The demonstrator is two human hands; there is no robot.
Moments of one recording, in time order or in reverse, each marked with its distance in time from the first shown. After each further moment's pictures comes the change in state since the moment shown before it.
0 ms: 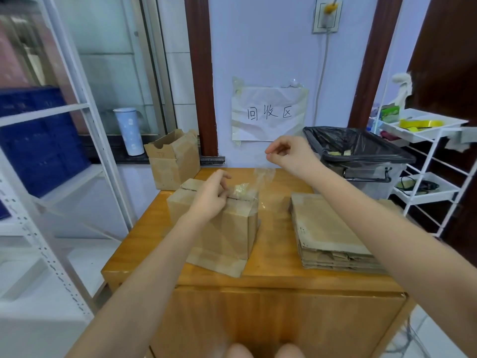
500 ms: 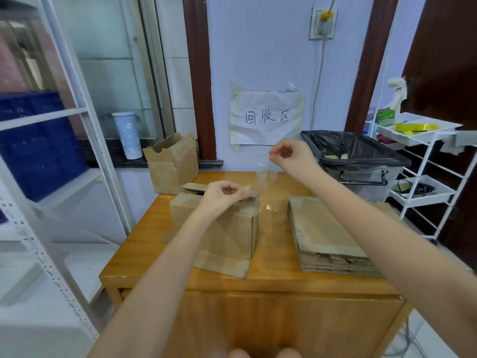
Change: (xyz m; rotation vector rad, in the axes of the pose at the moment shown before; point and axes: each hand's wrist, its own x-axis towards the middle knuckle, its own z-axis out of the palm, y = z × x) left_hand -0.002 0.027 0.000 -0.470 -0.080 -0.149; right_hand 0.010 0.018 -0.002 -0.015 0.094 -0.043
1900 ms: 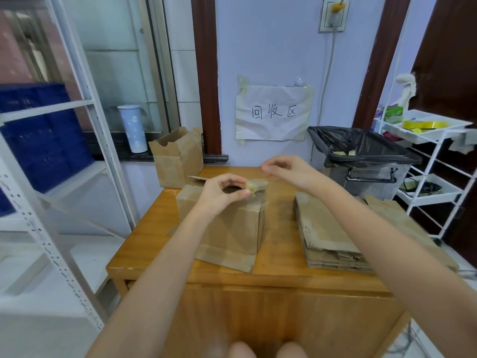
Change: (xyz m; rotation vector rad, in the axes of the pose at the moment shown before) left_hand -0.008 -0.016 -0.012 -0.206 0.027 0.150; right_hand -0.016 0.012 0.014 0.084 -0.384 0.089
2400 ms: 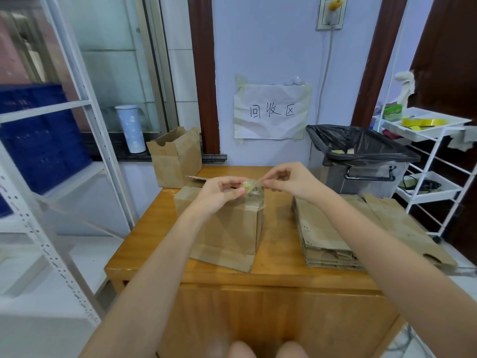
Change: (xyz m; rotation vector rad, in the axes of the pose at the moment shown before) left_hand 0.001 0.004 -0.003 -0.045 -0.136 -0.079; right_hand -0.014 0.011 0.003 -0.046 0.007 -0.067
